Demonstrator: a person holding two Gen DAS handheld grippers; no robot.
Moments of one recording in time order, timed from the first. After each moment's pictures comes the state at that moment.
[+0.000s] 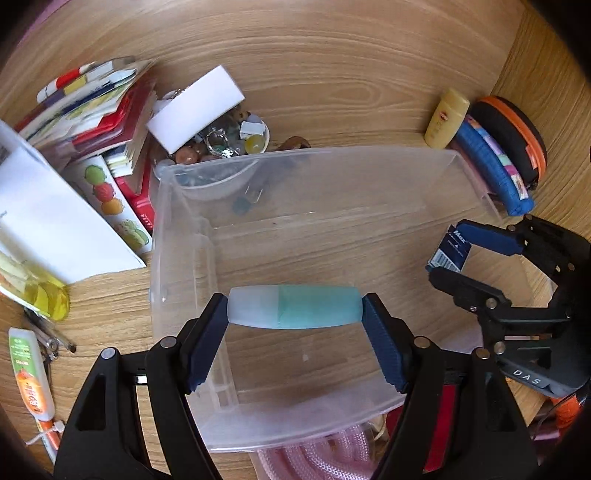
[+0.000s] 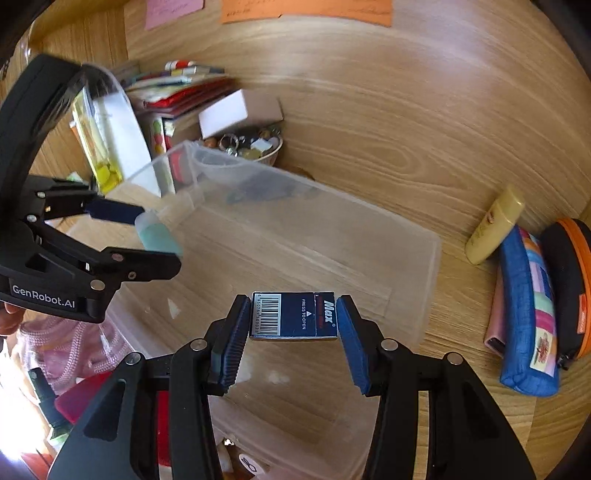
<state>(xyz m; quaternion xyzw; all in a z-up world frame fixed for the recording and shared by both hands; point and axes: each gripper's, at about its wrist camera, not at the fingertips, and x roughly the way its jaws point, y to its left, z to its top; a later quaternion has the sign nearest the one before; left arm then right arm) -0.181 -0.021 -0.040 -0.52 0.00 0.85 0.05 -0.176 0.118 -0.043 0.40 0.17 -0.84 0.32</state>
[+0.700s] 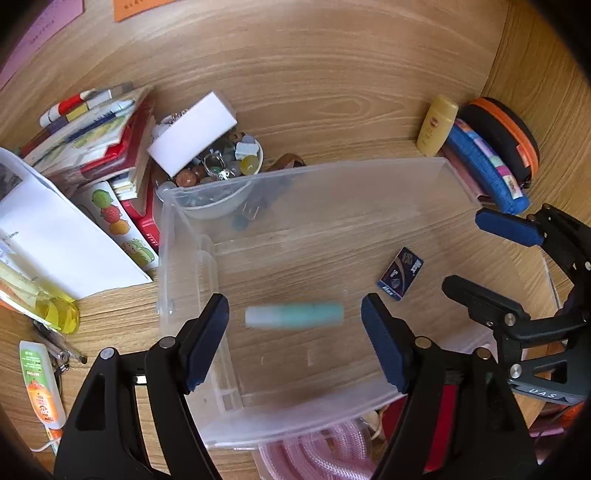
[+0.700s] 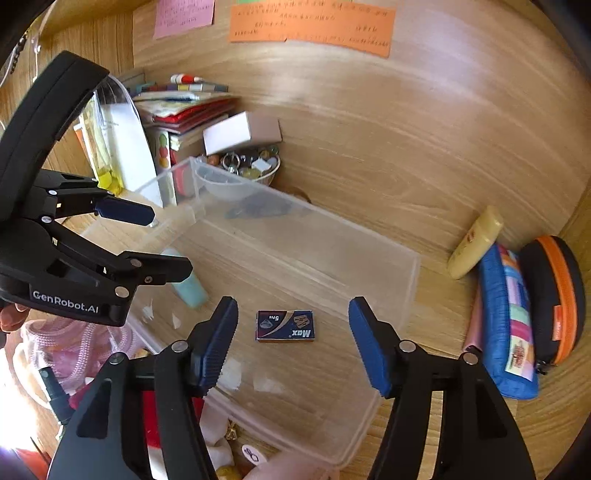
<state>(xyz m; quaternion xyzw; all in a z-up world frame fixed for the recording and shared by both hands) -0.171 -0.022 -0.025 -0.49 0.01 0.87 0.05 -0.160 0.123 -0.019 0.36 0.19 -0.86 0.30</state>
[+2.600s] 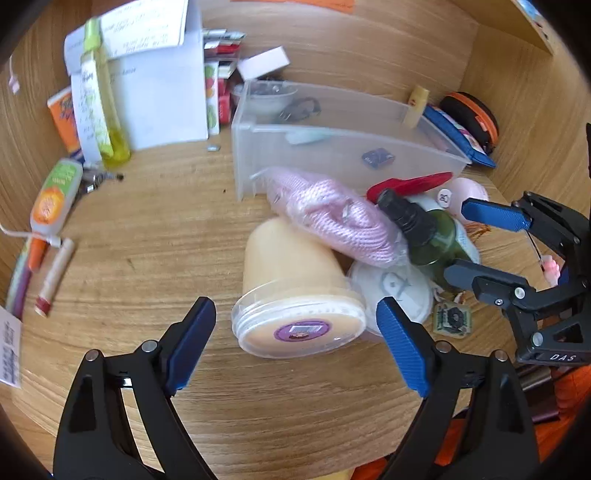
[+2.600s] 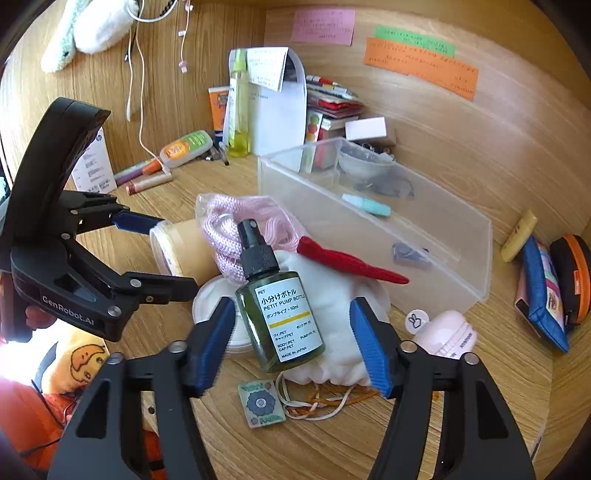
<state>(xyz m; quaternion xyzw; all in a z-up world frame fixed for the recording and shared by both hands) 0.025 -0.031 -0.070 -0.44 -0.06 0.90 0.01 -0.002 0.124 -0.033 0.31 0.22 -0.83 0.41</state>
